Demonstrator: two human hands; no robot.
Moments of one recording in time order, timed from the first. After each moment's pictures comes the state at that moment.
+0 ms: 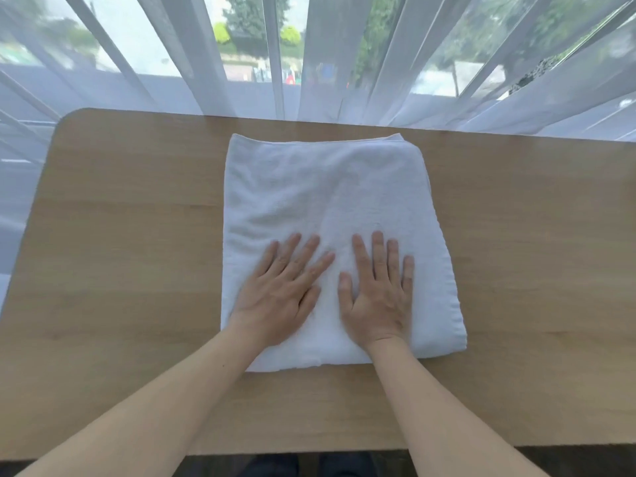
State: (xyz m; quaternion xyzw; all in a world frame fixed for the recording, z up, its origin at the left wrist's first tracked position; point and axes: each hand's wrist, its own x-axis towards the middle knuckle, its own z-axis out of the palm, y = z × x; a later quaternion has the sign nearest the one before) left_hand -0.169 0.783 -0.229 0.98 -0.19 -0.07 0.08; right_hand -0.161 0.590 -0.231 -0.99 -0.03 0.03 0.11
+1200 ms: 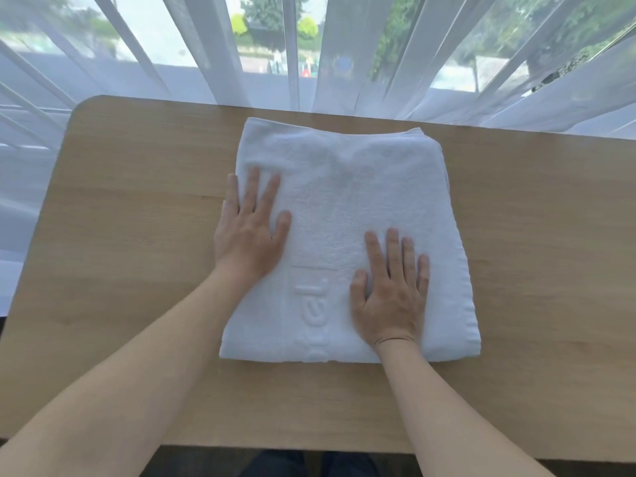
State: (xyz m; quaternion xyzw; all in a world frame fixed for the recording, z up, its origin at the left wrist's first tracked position) left_hand -0.102 0.828 -0.233 0.97 0.11 -0.06 0.18; right_hand -0.157 0.588 -0.238 -0.99 -0.03 -0.01 0.11
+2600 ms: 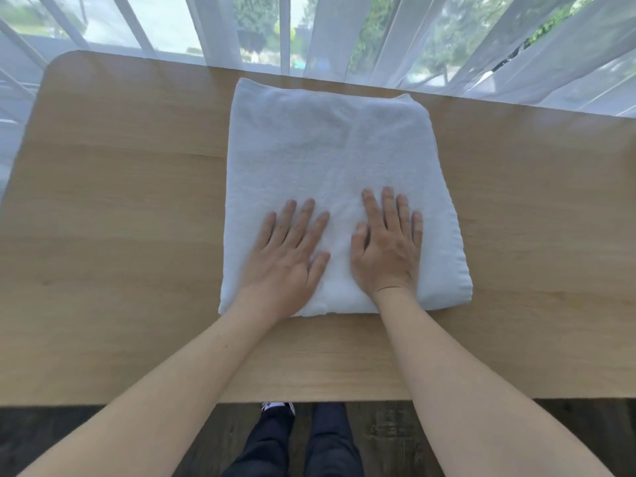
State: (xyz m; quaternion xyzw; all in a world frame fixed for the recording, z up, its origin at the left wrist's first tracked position) left_hand -0.202 0.767 -0.223 0.98 -0.09 -0.11 0.11; right_hand -0.160 0.590 -0.232 -0.99 -0.02 -0.01 0.12
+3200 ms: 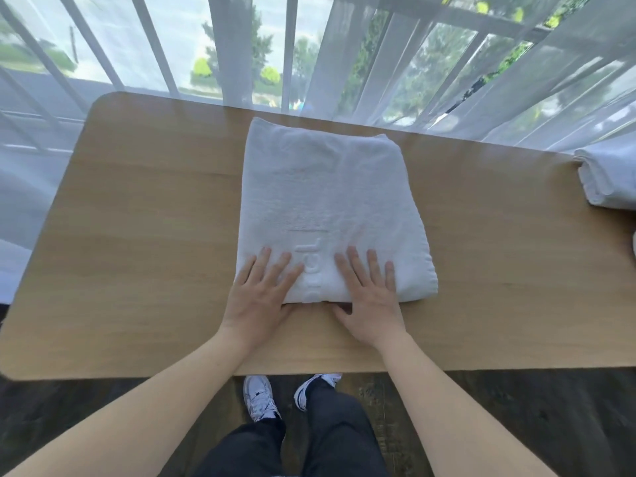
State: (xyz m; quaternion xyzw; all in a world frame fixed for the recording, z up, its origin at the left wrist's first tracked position) left_hand -0.280 0.802 -0.209 0.99 -0.15 -0.01 0.09; right_hand -0.254 0.567 -0.208 -0.97 -0.16 0.15 0.02
